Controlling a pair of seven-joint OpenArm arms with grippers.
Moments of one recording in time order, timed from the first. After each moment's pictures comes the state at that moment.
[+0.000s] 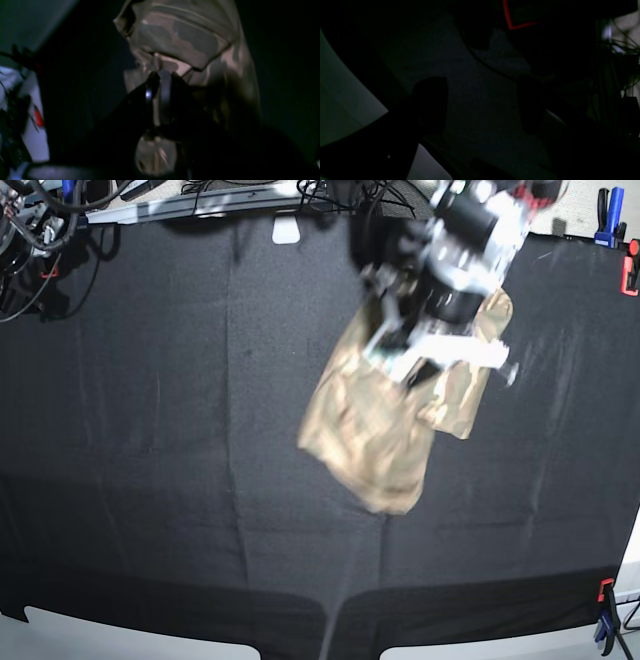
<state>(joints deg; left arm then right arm) 15.2 -20.5 40.4 129.1 24.9 5.2 54.6 -20.2 11.7 57.9 107.2 62.4 37.4 -69.7</state>
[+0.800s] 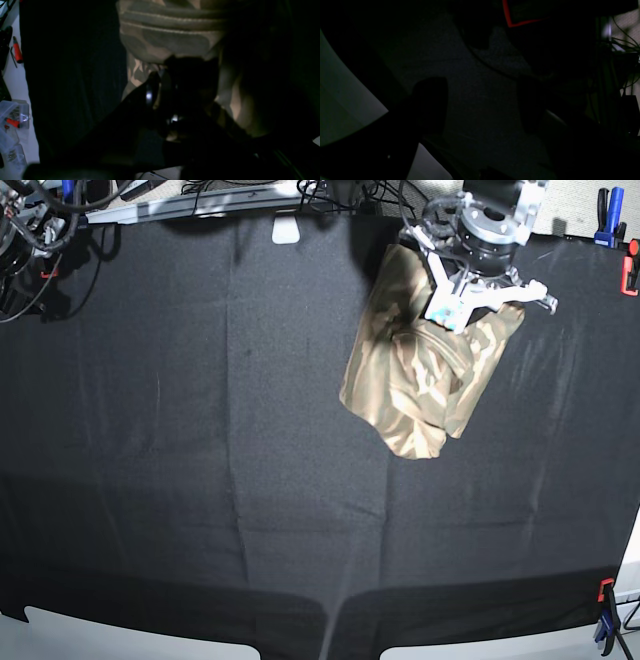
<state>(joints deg) 27.8 -20.2 29.6 129.1 23.0 10.1 54.0 -20.2 11.7 57.9 107.2 62.4 37.4 -70.4</state>
